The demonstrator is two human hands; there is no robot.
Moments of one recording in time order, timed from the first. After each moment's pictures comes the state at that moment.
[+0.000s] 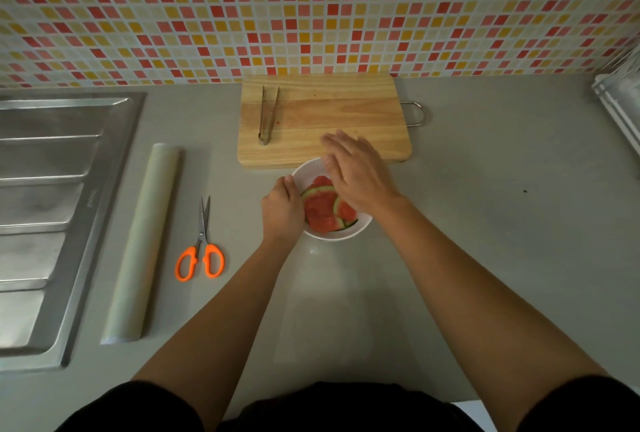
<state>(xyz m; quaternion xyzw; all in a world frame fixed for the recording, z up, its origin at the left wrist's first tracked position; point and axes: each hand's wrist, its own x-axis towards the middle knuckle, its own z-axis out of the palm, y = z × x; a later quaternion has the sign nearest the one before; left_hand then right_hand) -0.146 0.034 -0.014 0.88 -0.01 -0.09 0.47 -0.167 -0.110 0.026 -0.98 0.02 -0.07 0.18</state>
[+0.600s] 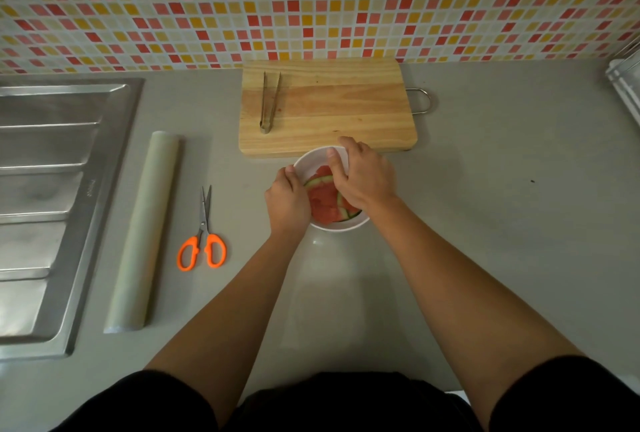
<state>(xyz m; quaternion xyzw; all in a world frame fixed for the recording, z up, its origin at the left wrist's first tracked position) -0.151 0.029 -0.013 0.86 0.05 -0.09 0.50 -0.171 -0.102 -0.001 -0.97 0.15 -0.09 0.17</state>
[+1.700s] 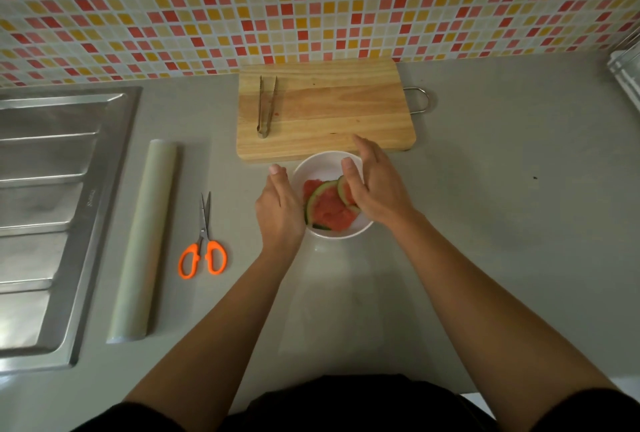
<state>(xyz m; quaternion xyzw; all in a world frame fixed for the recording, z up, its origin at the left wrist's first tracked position) -0.164 0.038 -0.002 0.81 0.05 -0.08 0.59 -0.197 -0.115 0.002 -0.92 0.14 -0.06 0.35</state>
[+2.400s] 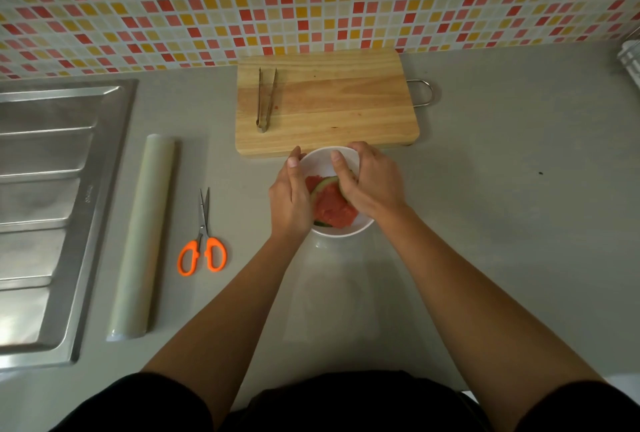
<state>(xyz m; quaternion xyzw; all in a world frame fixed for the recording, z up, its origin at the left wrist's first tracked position) -0.155 0.029 -0.016 0.80 -0.05 -0.09 0.60 -0.185 -0.105 -0.003 -0.93 0.20 -0.10 0.27</state>
